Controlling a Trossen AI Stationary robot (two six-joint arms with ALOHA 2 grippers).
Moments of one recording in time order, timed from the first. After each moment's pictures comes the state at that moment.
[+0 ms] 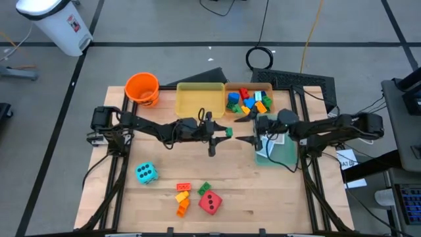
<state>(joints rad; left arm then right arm) 0.04 1.77 0.90 0.78 -0.04 0.10 -0.23 1.19 0.35 0.95 -0.32 -0.05</state>
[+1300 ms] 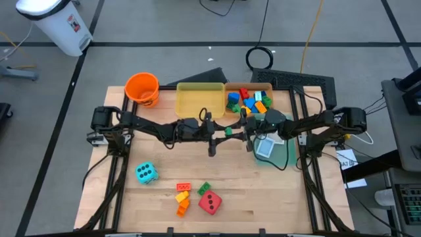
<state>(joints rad) 0.04 1.77 0.90 0.73 -0.05 0.05 -0.23 1.44 0.45 1.04 -0.37 -0.01</state>
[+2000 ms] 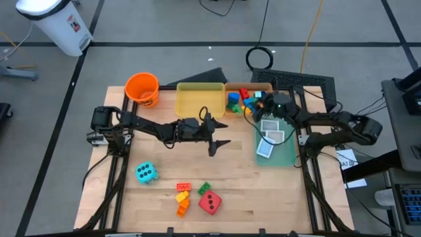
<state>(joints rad) 0.04 1.77 0.90 0.71 -0.05 -0.06 -0.66 1.24 0.35 0.52 0.06 -0.01</state>
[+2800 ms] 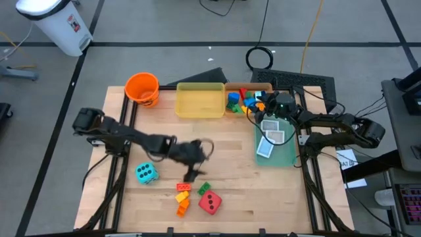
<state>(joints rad) -0.18 1.58 0.91 0.03 0.03 -0.09 -0.70 1.19 0.33 0.50 -0.04 0.01</state>
